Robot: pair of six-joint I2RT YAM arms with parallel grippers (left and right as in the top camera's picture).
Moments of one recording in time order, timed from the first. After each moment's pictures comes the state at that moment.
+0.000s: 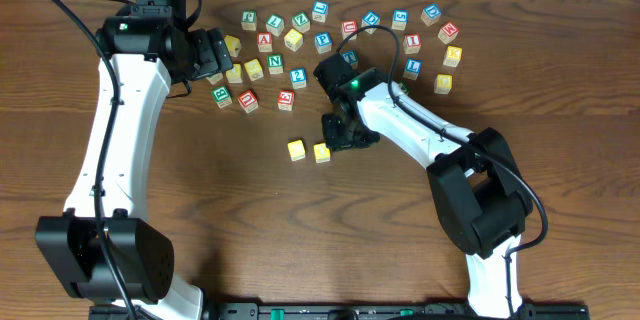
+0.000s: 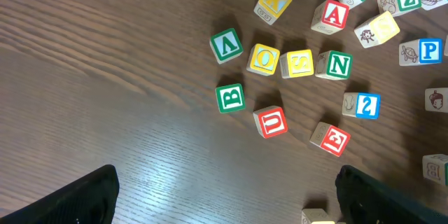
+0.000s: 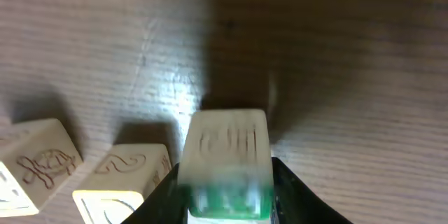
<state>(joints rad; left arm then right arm) -0.03 1.74 1.68 -1.07 -0.06 -0.36 0.60 2.12 1.56 -0.90 -0.07 0.47</state>
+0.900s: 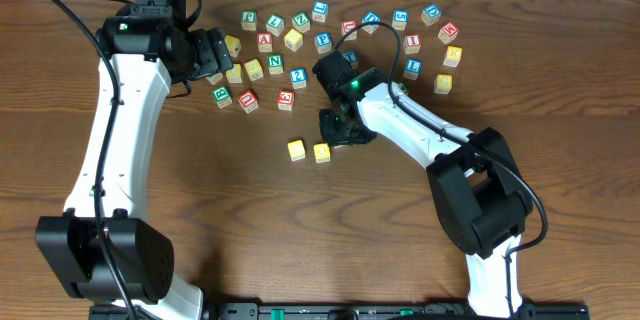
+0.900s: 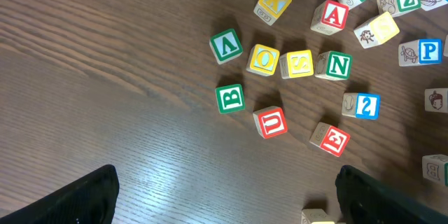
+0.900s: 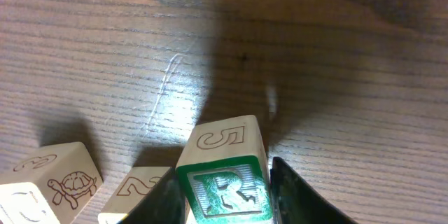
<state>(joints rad) -0.03 1.74 1.68 -1.07 -0.06 -0.36 0.60 2.12 1.56 -0.84 -0.07 0.49</state>
